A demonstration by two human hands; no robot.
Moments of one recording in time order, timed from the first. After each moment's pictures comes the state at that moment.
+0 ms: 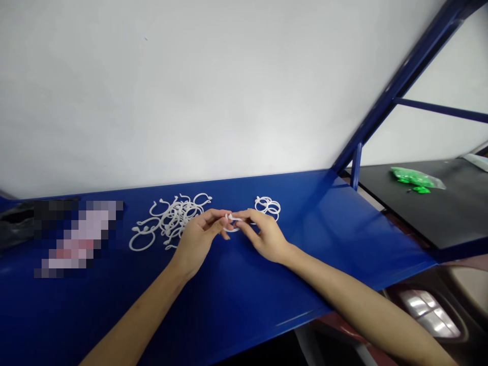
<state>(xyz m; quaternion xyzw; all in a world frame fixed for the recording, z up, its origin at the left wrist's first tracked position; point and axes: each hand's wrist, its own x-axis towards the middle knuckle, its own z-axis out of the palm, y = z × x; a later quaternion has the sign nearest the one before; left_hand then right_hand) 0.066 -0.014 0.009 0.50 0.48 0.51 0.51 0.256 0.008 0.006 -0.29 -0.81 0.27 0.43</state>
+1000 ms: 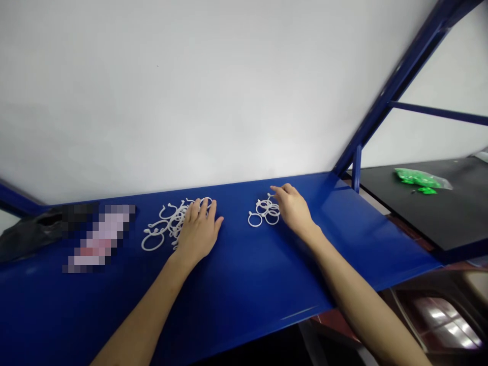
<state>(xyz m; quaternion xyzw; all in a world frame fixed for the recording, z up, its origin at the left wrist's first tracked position) 0.039 0.013 -0.024 0.76 0.60 0.22 -0.12 0.318 0.062 0.018 -0.54 -0.79 -0.06 0.28</state>
